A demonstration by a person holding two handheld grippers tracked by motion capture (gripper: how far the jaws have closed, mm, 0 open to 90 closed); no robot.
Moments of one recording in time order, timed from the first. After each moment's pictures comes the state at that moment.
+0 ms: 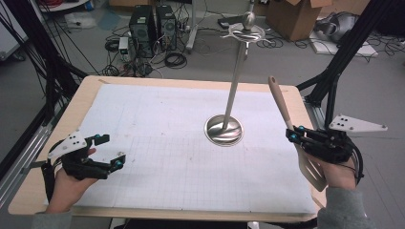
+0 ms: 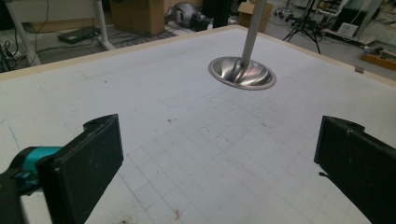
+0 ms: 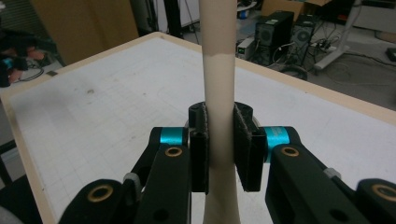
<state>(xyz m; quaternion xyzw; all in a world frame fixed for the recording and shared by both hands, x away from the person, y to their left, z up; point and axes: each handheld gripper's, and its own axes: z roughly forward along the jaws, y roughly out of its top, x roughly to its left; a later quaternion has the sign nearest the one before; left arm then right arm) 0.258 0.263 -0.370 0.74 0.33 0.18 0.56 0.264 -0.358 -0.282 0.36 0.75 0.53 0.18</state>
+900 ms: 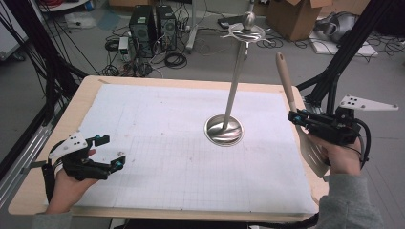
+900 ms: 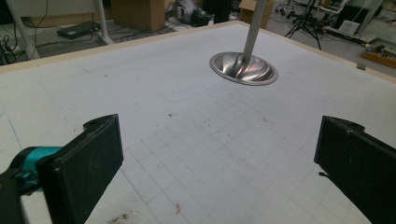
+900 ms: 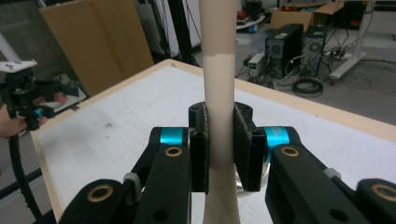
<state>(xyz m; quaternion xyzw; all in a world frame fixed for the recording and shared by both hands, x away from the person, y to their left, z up) 0.259 0.265 -0.374 0.74 0.33 0.18 0.56 0.285 -0.360 -0.248 0.36 0.72 0.57 0.15</state>
